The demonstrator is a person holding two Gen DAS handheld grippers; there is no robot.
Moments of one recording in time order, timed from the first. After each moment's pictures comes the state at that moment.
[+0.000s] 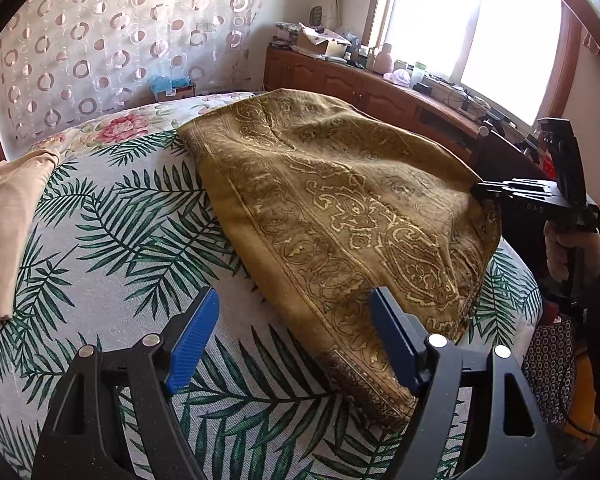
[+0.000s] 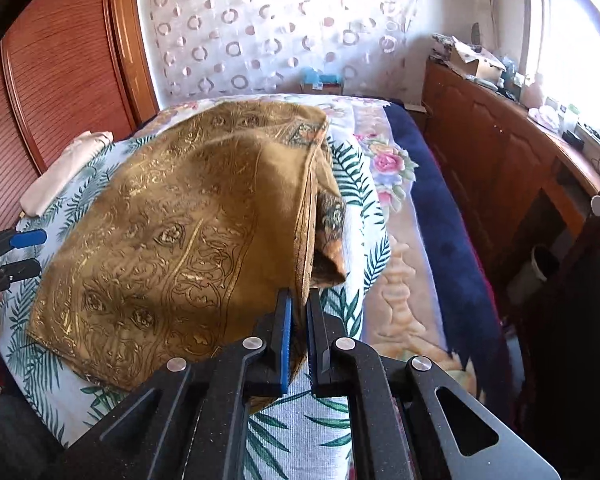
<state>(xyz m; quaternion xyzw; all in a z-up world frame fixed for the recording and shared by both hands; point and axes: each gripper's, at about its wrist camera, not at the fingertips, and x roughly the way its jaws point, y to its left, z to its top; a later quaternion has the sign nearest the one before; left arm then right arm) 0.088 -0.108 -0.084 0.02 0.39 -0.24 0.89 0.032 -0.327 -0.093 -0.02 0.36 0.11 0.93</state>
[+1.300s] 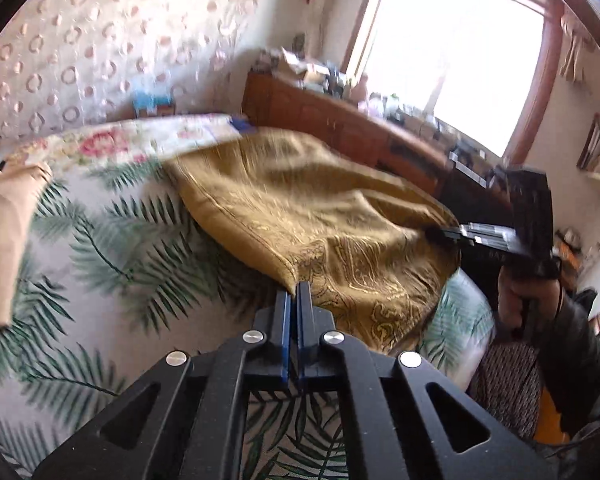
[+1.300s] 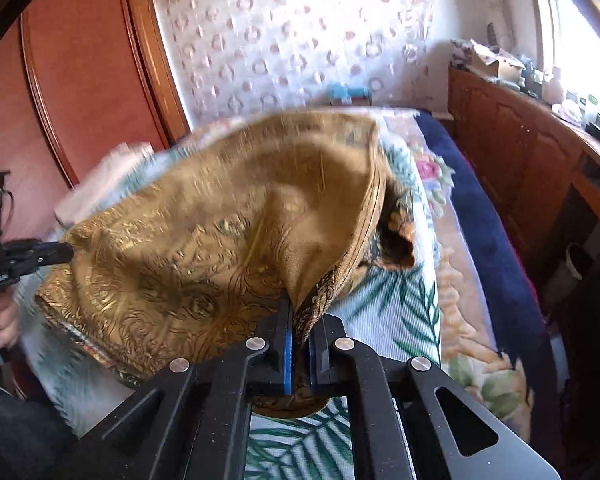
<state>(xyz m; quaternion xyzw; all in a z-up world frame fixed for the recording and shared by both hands) 0.068 -0.087 -0.038 -0.04 0.34 -0.29 0.89 0.006 -0.299 -0.092 0.04 0.31 0.18 0.93</state>
